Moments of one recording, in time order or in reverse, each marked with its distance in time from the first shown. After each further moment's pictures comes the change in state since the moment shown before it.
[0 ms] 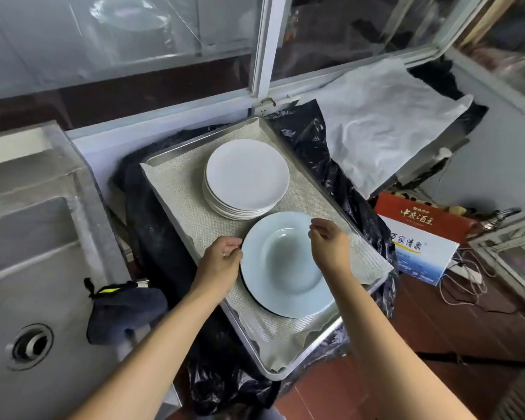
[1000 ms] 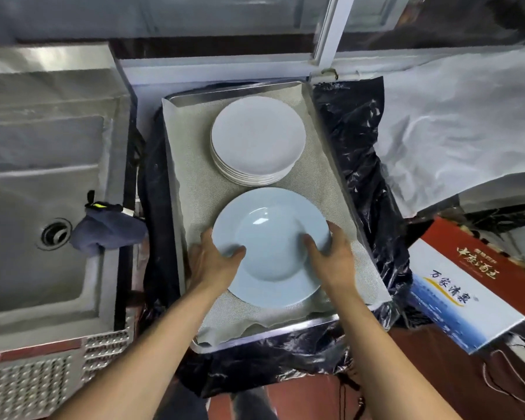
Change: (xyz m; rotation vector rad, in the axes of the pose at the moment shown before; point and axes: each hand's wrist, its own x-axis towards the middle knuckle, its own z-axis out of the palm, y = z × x) left_hand -0.026 -0.037 0.127 0.055 0.462 -0.325; right_hand 0.079 0.104 -0.045 -0.239 -0.424 -0.194
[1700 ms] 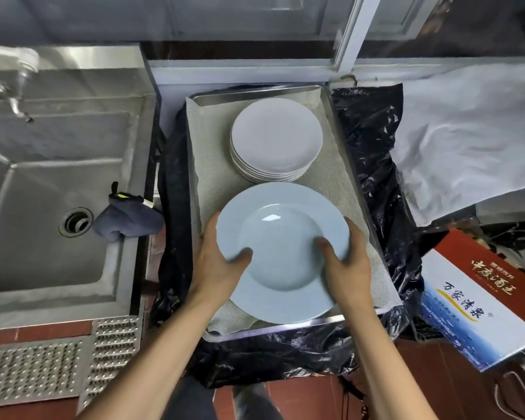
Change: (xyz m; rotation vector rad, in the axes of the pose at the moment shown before) left_hand -0.034 -0.006 -0.024 -0.176 0.095 0.261; right_hand -0.042 -0.018 -0.014 0.309 0.047 -0.163
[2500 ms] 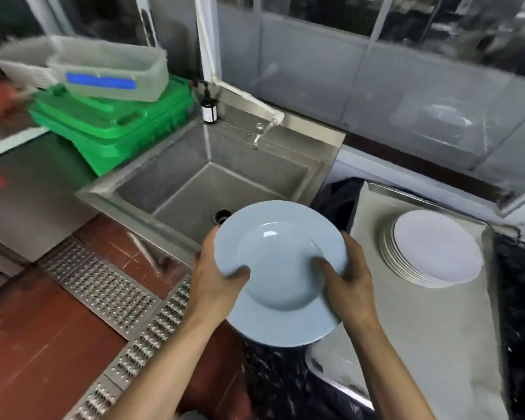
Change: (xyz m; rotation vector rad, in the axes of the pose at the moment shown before) left_hand -0.114 -0.017 -0.232 -0.186 0.616 -0.103; right_hand -0.105 -0.156 0.169 0.014 -0.581 -0.353
